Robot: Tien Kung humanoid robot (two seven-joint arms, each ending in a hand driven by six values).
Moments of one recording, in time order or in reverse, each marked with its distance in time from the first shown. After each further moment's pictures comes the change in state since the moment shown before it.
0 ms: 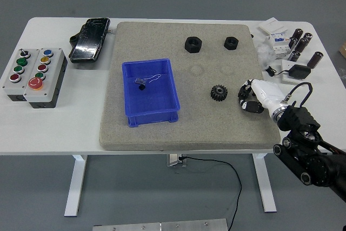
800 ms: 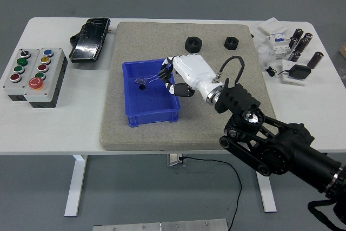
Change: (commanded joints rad) left arm 0.000 0.003 -0.014 0.000 0.018 -0.001 0.005; right arm 0.223 0.180 -0.290 0.188 -0.034 -0.007 -0.035
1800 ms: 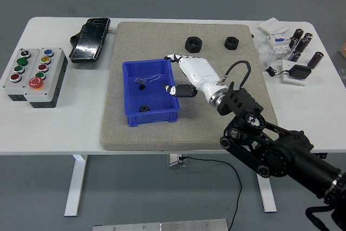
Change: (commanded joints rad) left arm 0.006 -0.002 -0.006 0.000 0.009 -0.001 0.001; right arm -0.078 -0.032 0.171 -0.025 0.070 -0.028 -0.022
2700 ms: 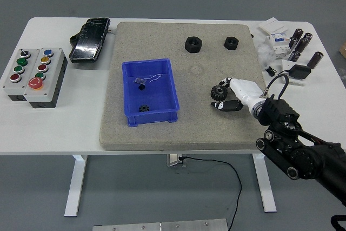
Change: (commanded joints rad) left arm -0.001 -0.002 0.001 0.000 0.003 -0.001 -0.001; right arm -0.067 -0.093 0.024 -0.138 0.031 0.150 -0.039
